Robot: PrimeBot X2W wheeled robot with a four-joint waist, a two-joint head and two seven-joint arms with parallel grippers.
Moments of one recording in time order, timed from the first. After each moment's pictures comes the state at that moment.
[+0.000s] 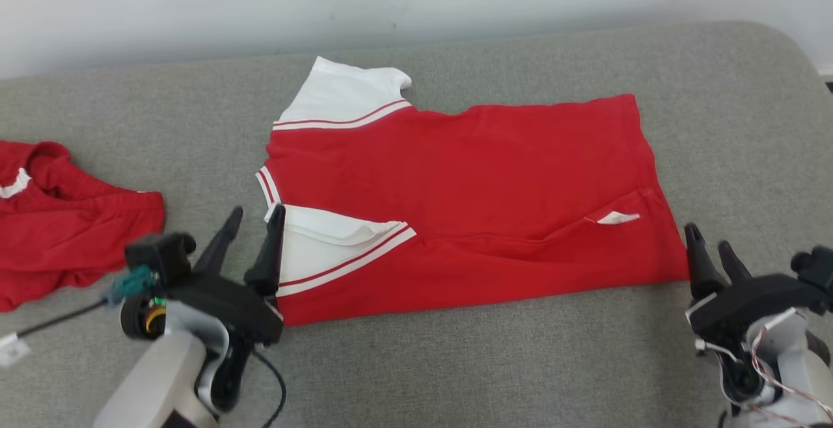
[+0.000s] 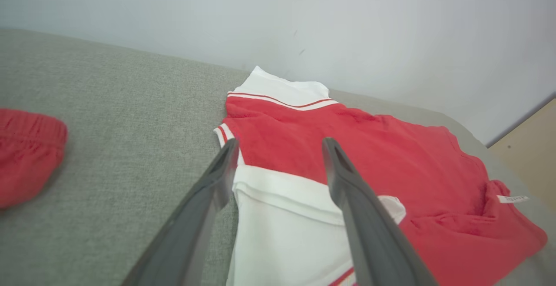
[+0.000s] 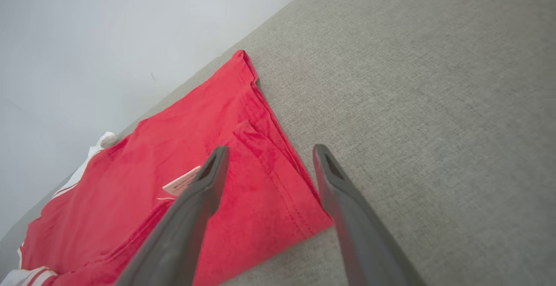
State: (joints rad) left arm -0.61 0.28 -0.52 0.67 -0.87 -0.12 -0.25; right arm -0.35 -0.15 -0.25 0.44 0.57 0.13 0.14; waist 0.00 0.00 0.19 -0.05
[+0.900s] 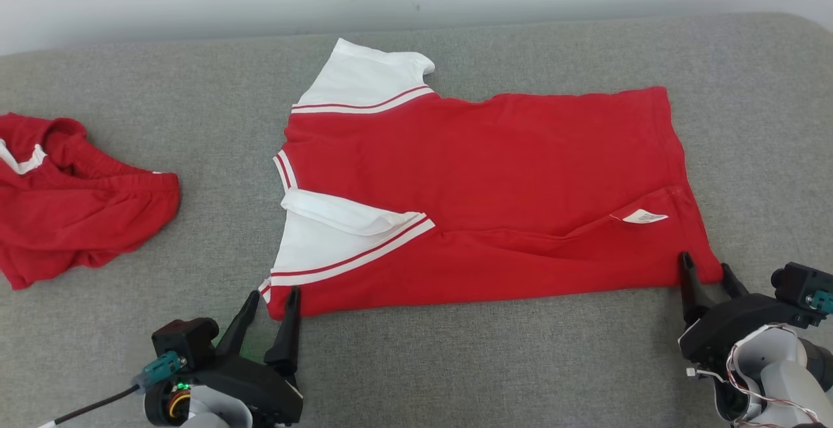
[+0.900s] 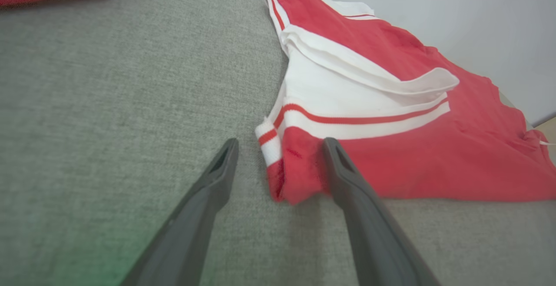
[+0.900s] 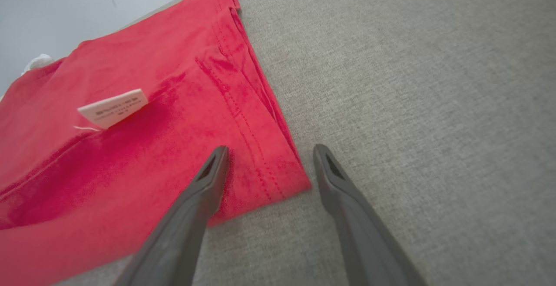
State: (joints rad) left arm -0.36 0.23 -0.46 0.58 -0.80 -0.07 -0.26; right arm -0.33 -0.23 -0.16 0.60 0.45 0.13 0.03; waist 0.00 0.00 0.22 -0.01
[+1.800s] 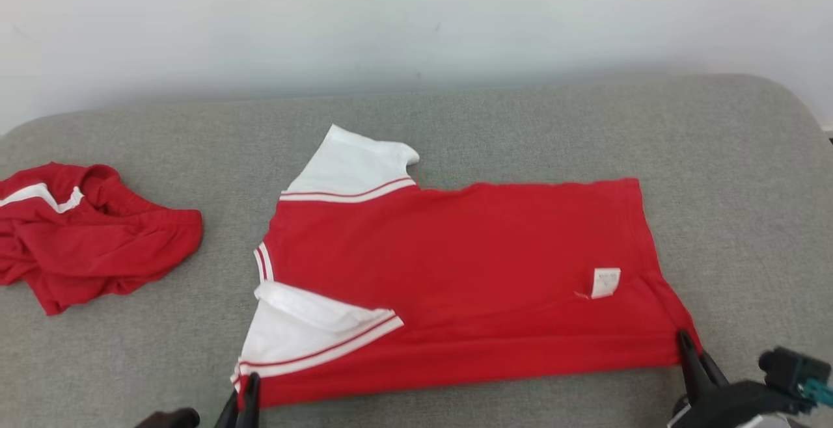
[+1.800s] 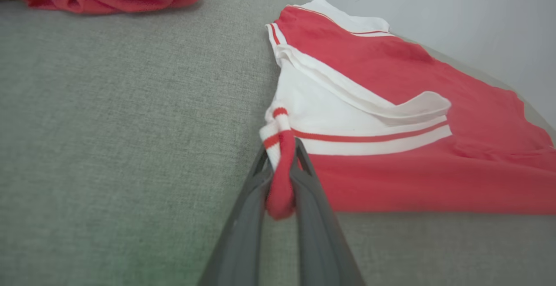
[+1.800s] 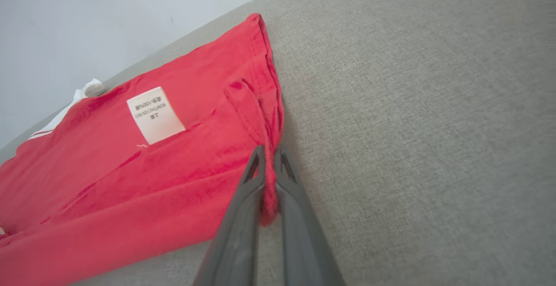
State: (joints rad) left arm -0.12 0.27 -0.39 0.44 -0.74 0.02 -0.26; right arm -0.09 -0.21 -0.08 0.43 0.55 0.13 -0.03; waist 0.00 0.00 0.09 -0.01
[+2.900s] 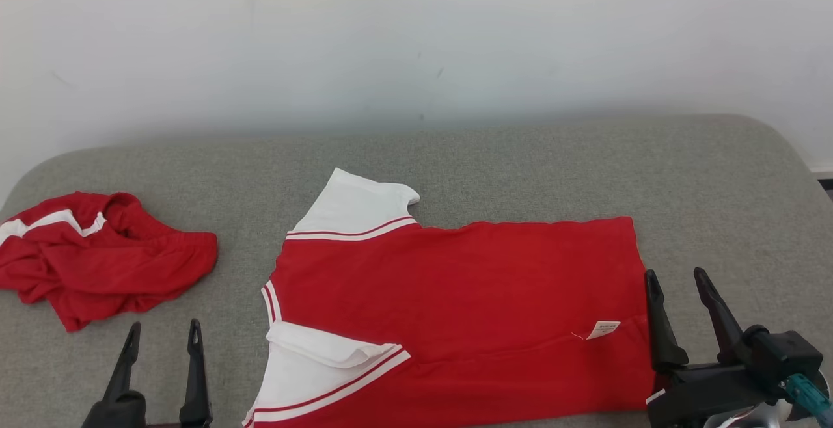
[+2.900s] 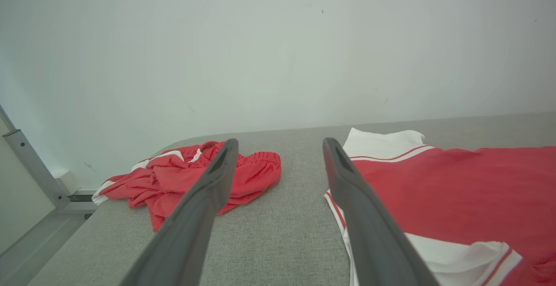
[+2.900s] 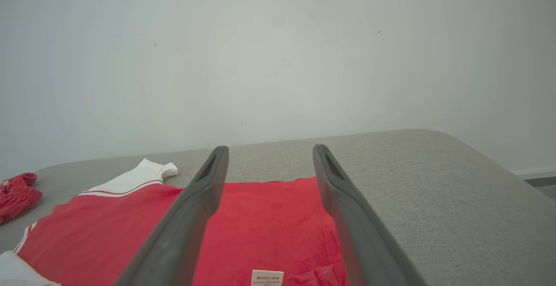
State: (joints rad) left arm -0.01 0.30 -0.17 0.11 -0.29 0.16 -0.26; right arm -0.04 -0.15 -0.05 0.13 0.23 0.13 -0.19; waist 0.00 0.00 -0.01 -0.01
